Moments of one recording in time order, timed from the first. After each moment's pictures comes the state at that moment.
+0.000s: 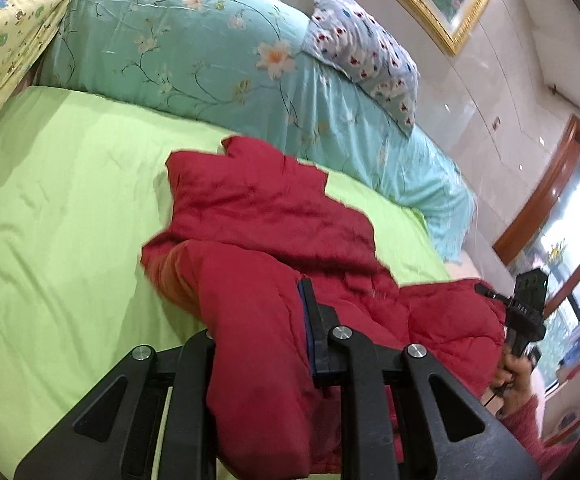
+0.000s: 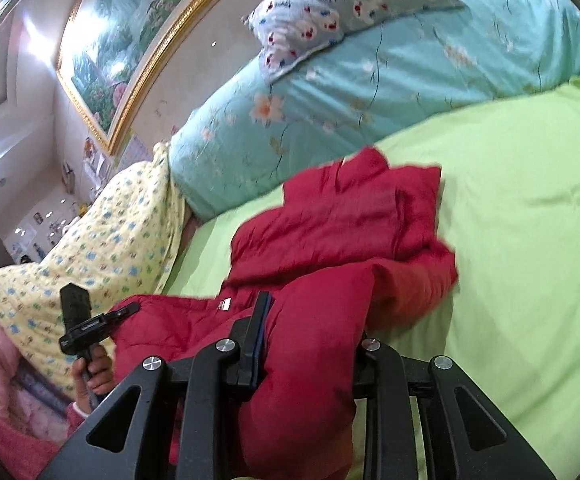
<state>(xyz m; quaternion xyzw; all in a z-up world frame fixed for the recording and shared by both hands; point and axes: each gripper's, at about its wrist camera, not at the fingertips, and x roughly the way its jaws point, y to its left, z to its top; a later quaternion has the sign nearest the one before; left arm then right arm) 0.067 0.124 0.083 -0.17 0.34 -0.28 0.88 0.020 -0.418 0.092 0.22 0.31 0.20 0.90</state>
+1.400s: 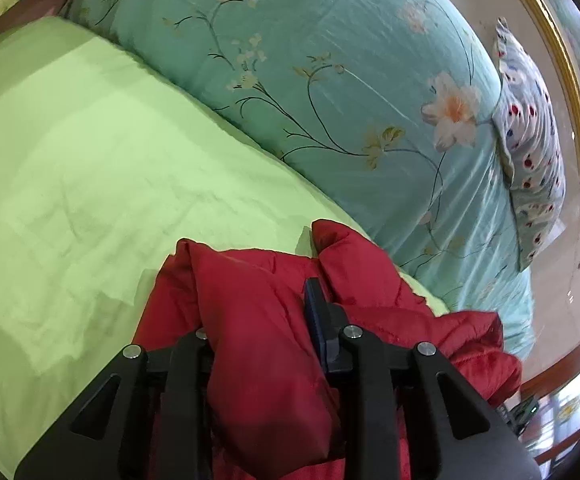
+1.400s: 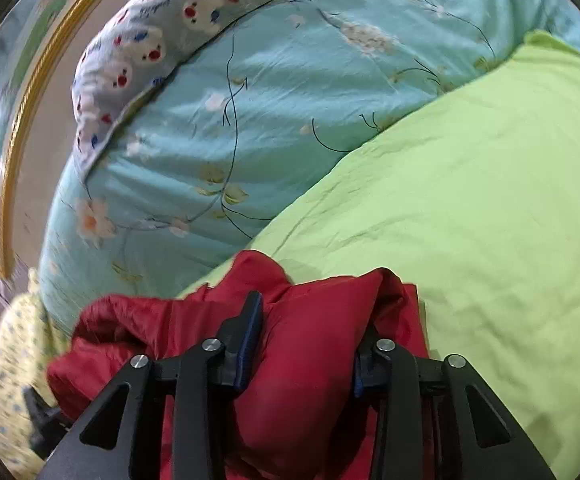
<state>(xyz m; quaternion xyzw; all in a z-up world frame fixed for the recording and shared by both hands) 0.339 0.080 0.016 -0.31 0.36 -0.11 0.87 0.293 -0.445 0.002 0.30 0.29 -0.01 0.91</state>
